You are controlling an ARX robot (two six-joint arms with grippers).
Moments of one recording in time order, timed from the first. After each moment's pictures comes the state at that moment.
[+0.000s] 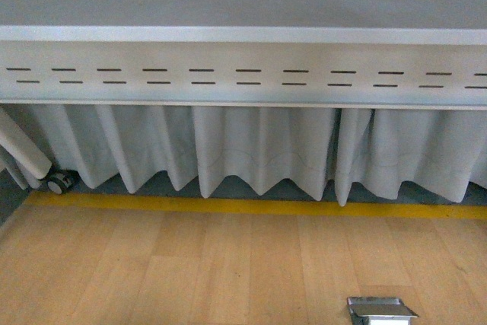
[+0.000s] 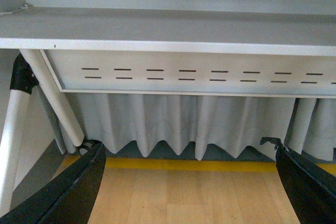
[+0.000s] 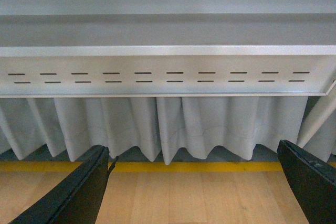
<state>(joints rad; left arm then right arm) 0.00 0.01 0.01 0.00 0.00 -0.01 0.00 0.00 0.01 0.00 0.00 -0.01</state>
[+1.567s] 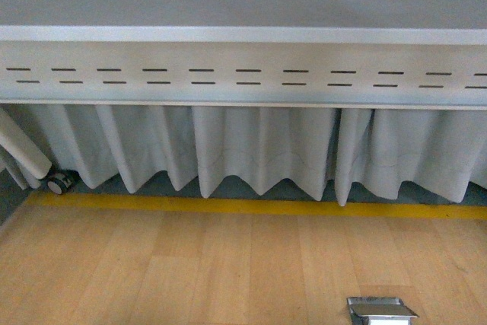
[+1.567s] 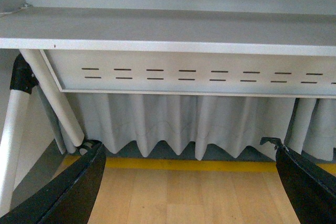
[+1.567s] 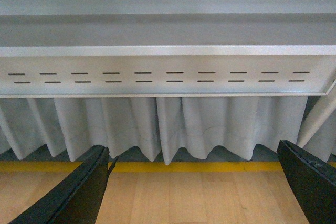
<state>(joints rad) 0.00 0.01 0.01 0.00 0.00 -0.01 0.00 0.00 0.01 0.00 0.00 -0.01</state>
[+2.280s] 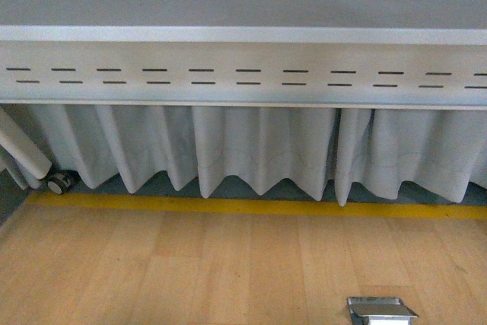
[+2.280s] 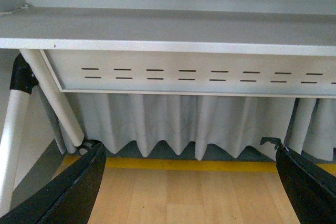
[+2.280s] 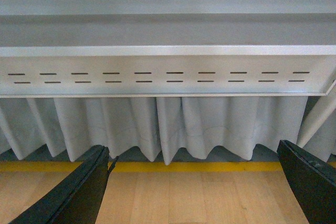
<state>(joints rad) 0.00 0.01 0.01 0.00 0.00 -0.01 0.00 0.00 0.01 0.00 0.00 -0.01</state>
